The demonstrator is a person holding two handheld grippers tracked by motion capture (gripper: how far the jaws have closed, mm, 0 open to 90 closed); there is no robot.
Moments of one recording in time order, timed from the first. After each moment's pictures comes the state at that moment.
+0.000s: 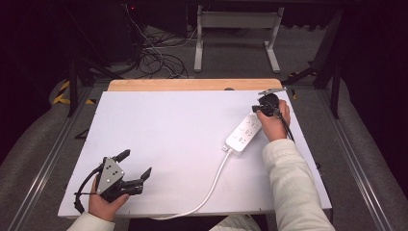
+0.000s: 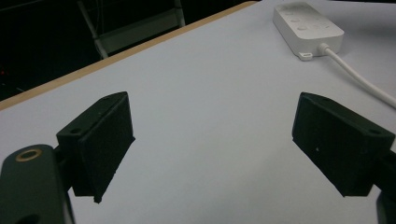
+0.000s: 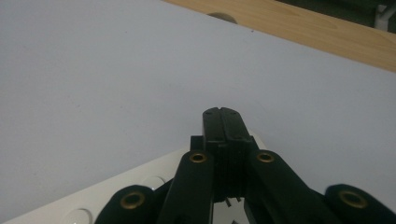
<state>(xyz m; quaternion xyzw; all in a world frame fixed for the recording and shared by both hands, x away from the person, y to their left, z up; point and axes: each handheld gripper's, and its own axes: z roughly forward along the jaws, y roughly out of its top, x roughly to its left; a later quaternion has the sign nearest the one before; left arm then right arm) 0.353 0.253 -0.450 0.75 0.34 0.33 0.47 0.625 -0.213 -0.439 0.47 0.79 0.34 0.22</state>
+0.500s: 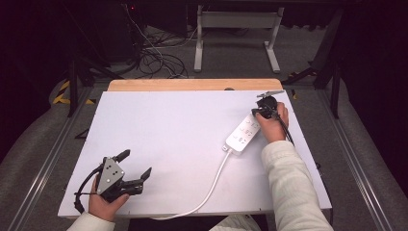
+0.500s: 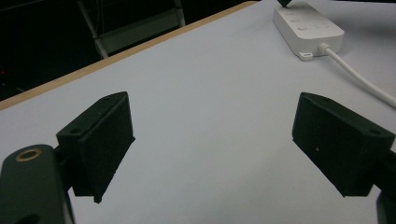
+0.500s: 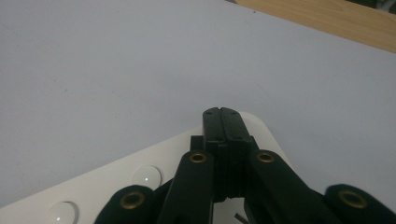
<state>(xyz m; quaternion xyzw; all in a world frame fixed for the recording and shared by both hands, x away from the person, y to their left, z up) 0.353 0.253 -0.450 0.75 0.34 0.33 0.47 0.626 -0.211 -0.449 0.47 0.79 0.32 0.22</state>
